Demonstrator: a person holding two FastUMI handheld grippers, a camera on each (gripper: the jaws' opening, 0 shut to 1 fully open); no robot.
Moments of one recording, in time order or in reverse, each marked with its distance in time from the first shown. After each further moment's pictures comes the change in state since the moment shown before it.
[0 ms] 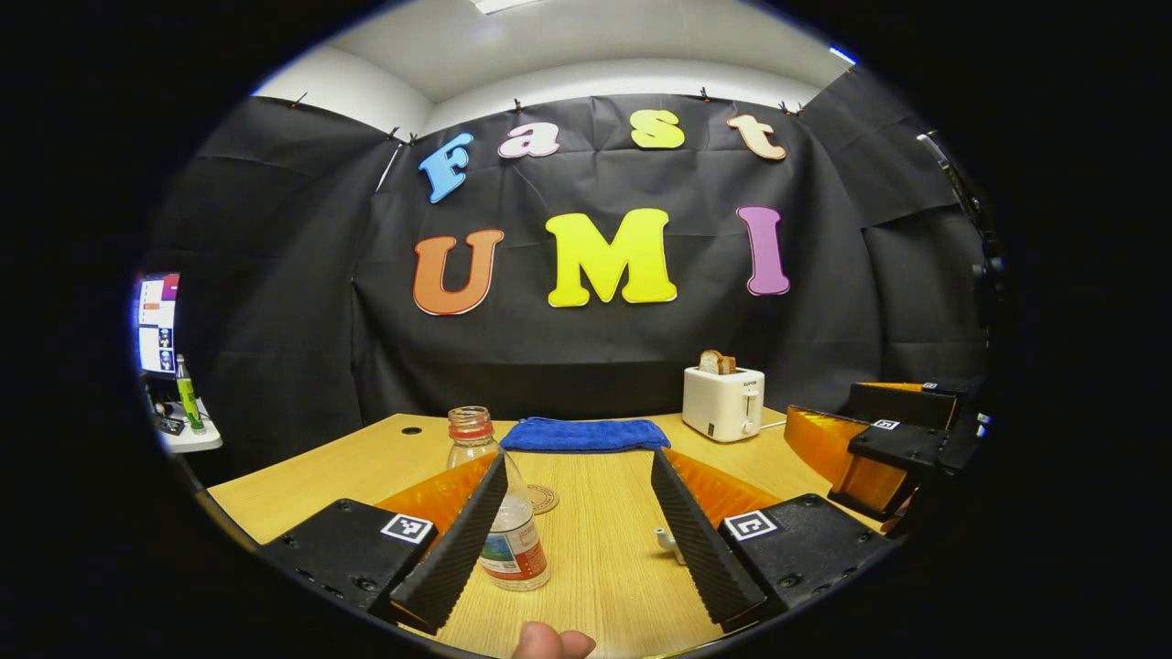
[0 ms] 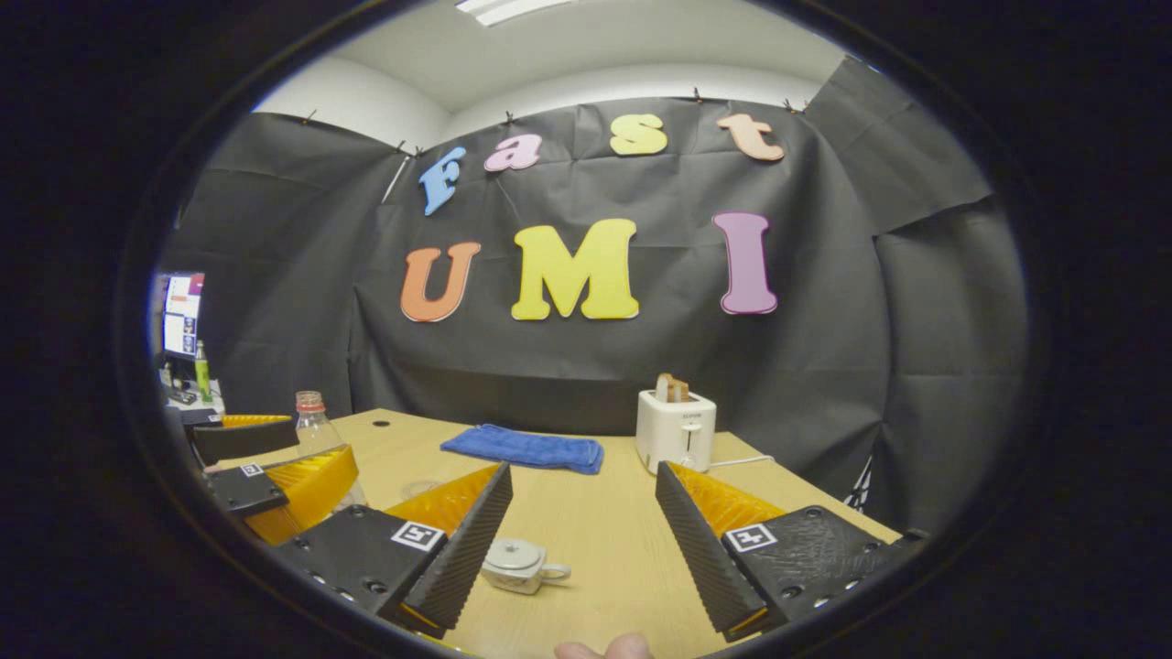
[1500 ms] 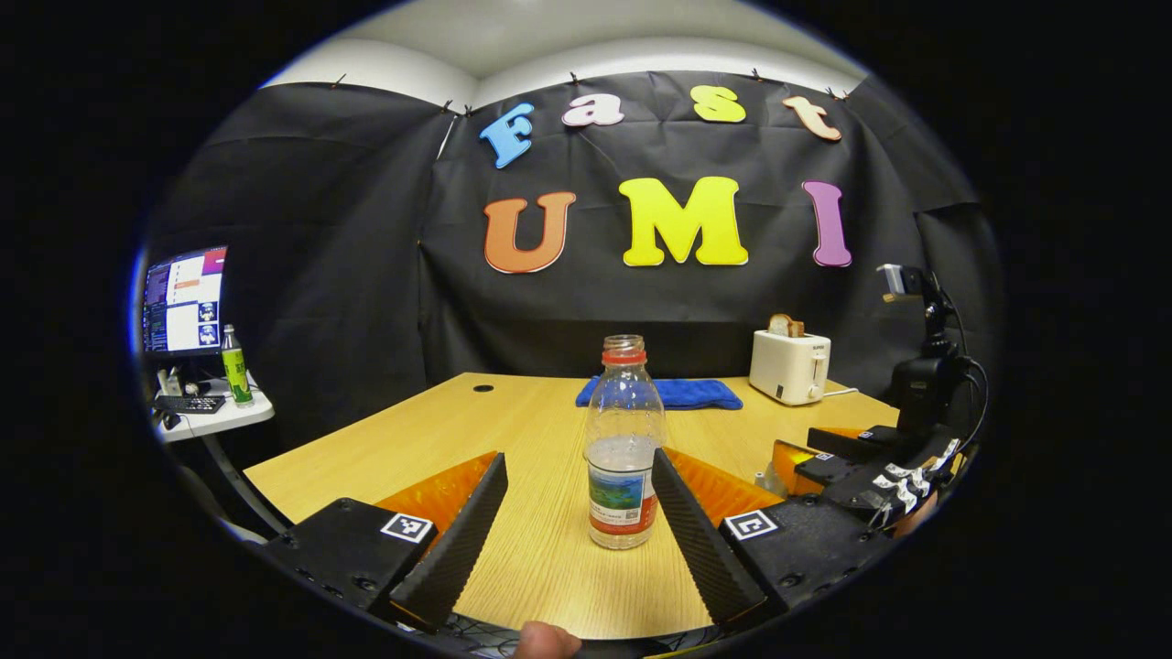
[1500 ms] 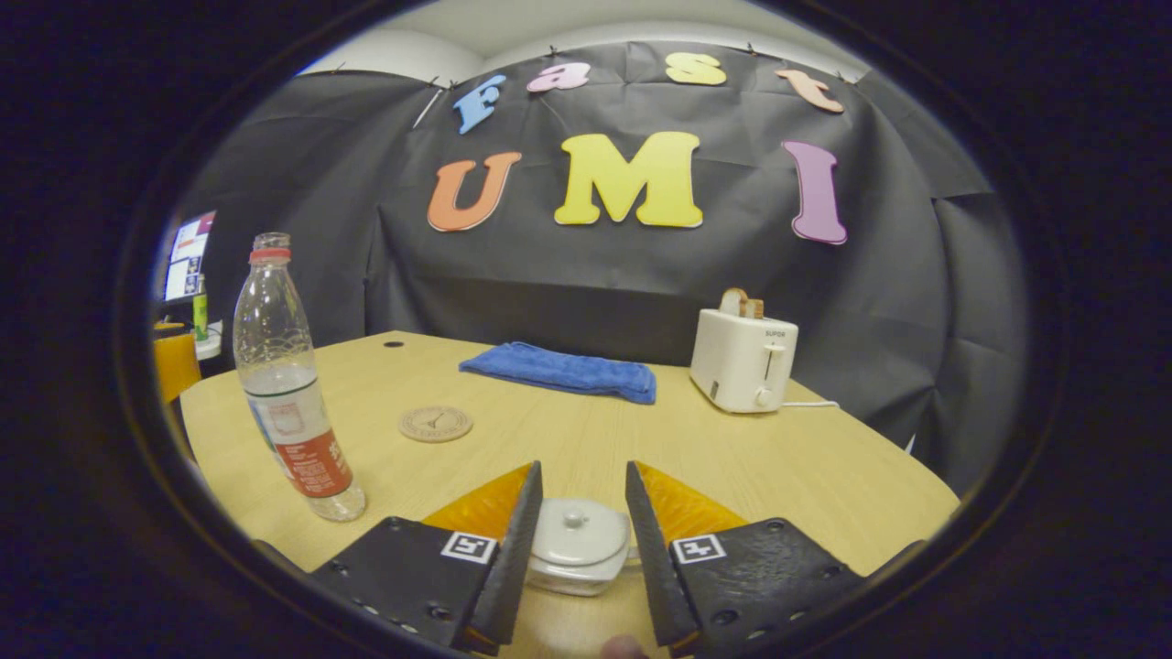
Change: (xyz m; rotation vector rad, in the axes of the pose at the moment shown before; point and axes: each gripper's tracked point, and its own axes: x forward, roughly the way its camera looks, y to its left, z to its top) left arm -0.034 0.085 -0.049 -0.036 0.124 0.166; right arm 0.085 0.070 -0.116 -0.078 0.213 0.088
